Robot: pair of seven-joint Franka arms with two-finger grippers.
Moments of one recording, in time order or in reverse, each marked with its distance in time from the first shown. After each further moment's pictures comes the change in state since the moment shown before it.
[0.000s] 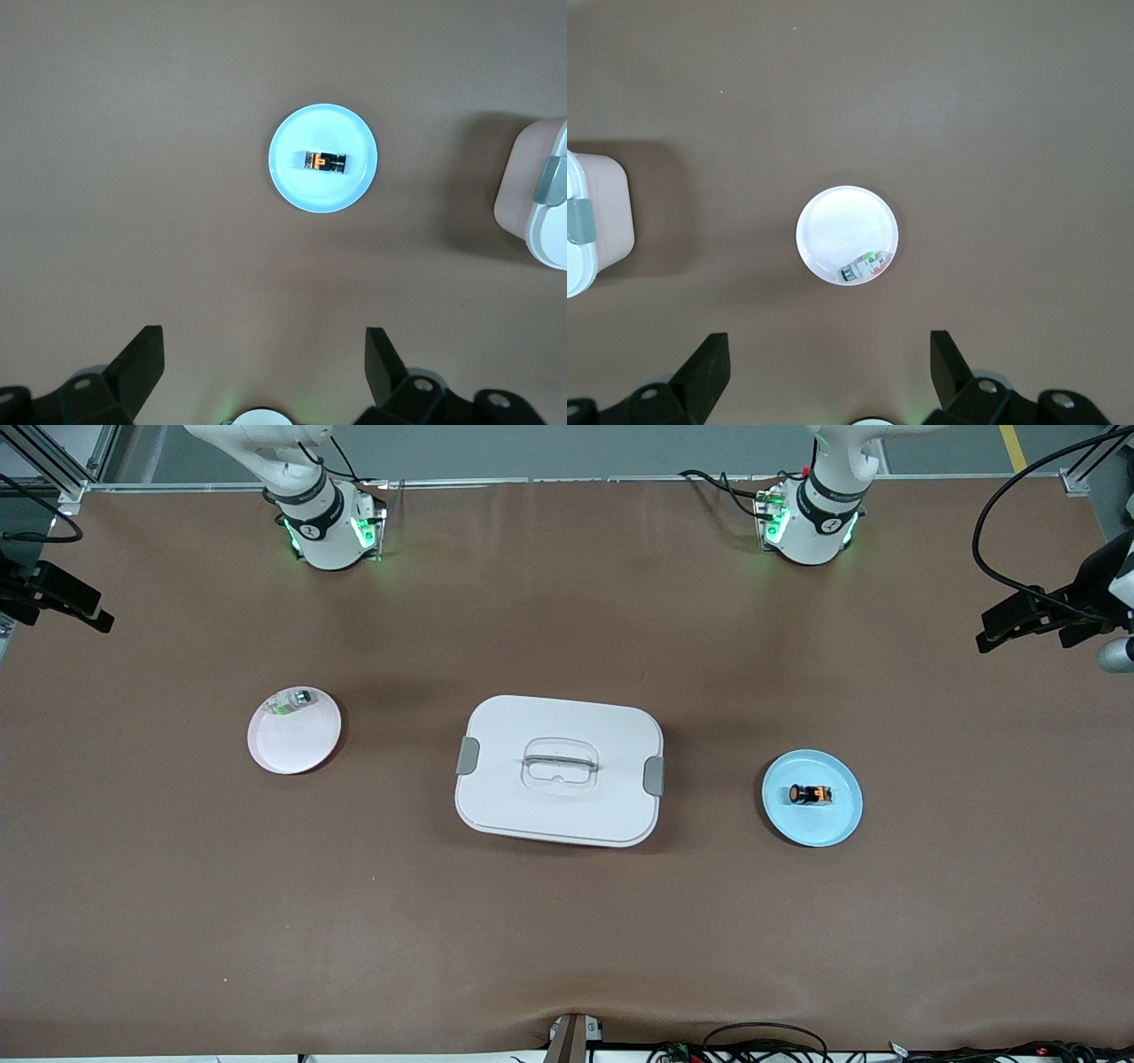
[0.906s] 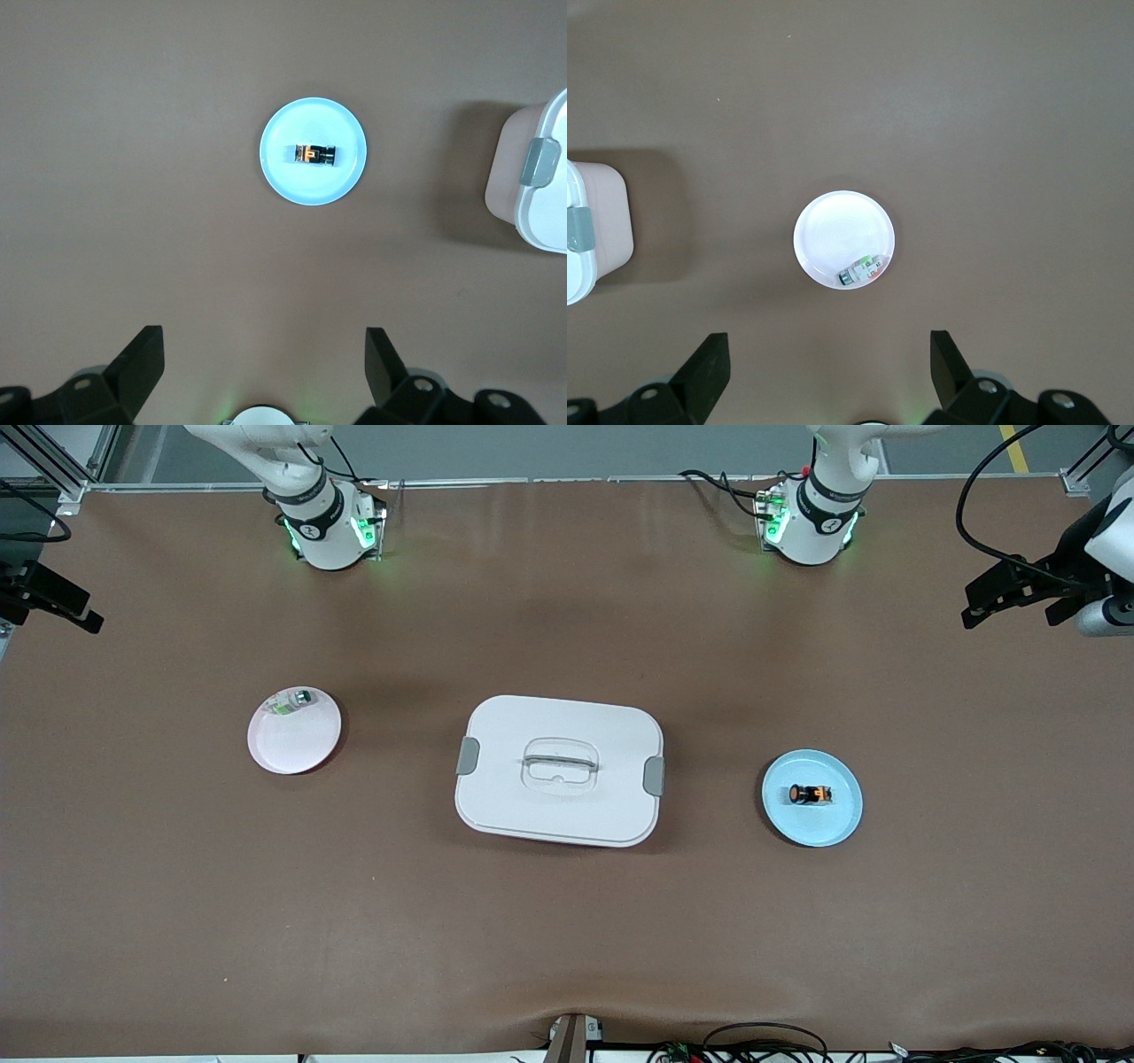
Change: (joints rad) left arm -0.005 -0.088 -0.025 -0.088 -0.001 0.031 -0.002; right arm -0.010 0.004 -0.003 0.013 -0.001 0.000 0.000
